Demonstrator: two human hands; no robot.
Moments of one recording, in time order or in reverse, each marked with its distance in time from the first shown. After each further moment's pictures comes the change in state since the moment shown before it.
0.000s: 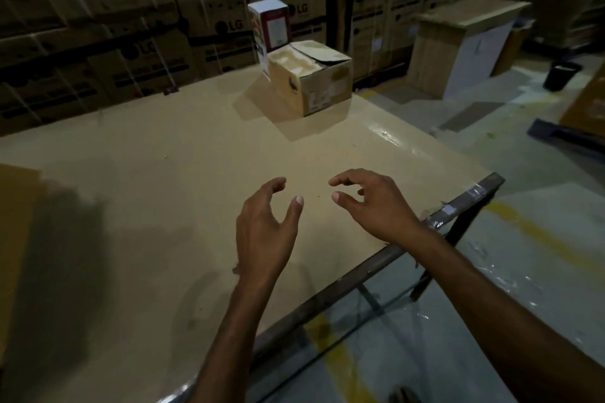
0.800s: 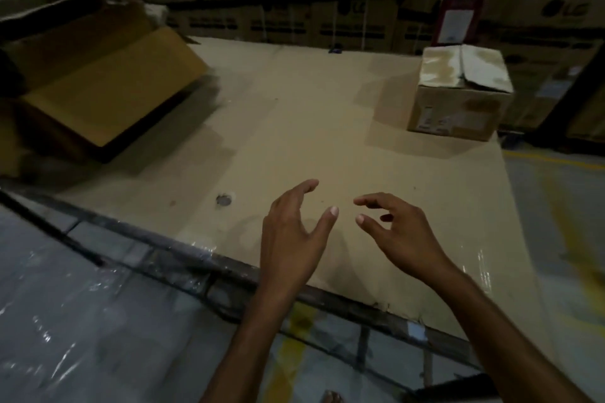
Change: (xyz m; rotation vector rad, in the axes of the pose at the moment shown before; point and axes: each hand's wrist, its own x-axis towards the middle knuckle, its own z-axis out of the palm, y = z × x) left_hand -0.006 0.168 0.224 0.157 0.506 -0.452; right_hand 0.142 0.185 -0.115 0.245 -0.594 -0.432
